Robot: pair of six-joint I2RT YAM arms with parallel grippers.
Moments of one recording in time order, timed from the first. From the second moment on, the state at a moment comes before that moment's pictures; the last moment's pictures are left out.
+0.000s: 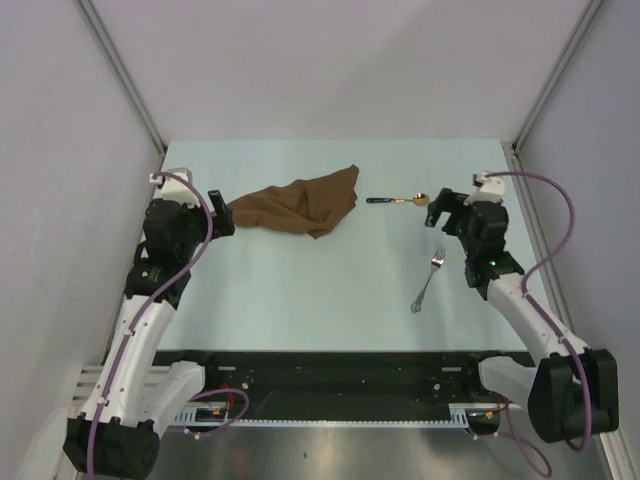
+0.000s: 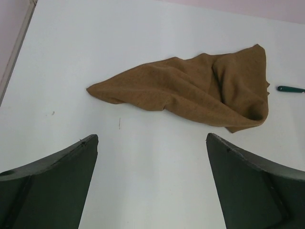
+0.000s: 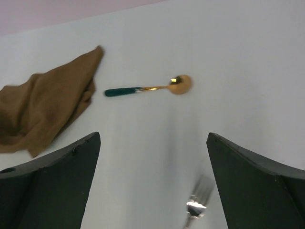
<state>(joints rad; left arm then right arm) -0.12 0.85 0.88 -0.33 -0.10 -0.19 0.13 1.06 0.64 0.18 0.11 0.29</state>
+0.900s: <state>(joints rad) -0.12 0.83 0.82 -0.33 -0.03 -0.21 0.57 2.17 1.46 0.01 -0.14 0.52</state>
